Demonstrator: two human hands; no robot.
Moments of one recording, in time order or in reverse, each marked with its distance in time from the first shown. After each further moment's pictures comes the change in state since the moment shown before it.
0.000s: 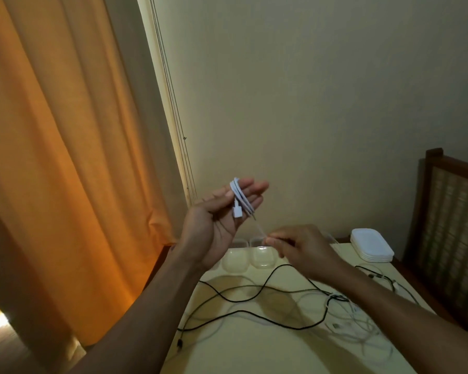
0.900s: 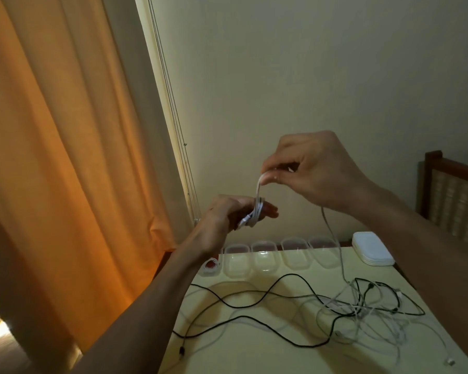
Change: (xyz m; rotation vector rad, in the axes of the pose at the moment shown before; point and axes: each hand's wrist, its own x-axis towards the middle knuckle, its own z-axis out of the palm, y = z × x) left_hand 0.008 0.013 -0.002 0.941 -0.201 0.036; right_hand 0.066 -0.096 -0.108 -0.305 0.195 -0.467
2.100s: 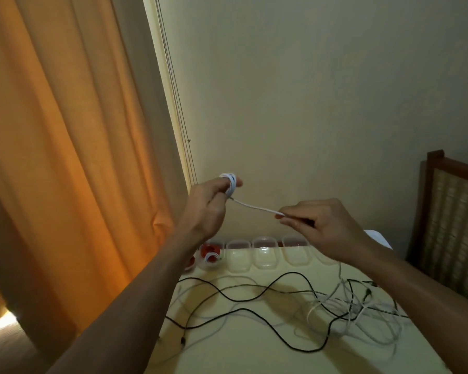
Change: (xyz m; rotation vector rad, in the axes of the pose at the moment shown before) left_hand 0.006 -0.028 -0.027 0.400 0.379 0.088; right_hand -0.092 0.021 0.052 0.144 -0.054 0.128
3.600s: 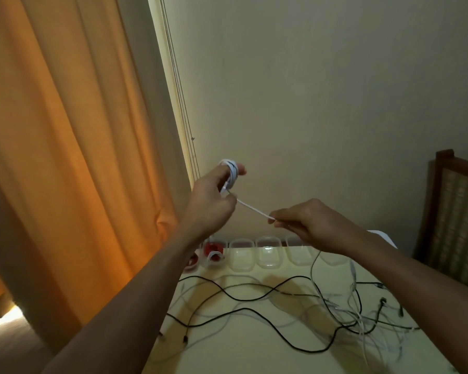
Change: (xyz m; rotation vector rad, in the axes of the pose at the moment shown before) left_hand 0.004 0.017 -0.003 0.013 0.006 -0.036; right_hand 0.016 0.029 0.019 -0.068 -0.274 0.020
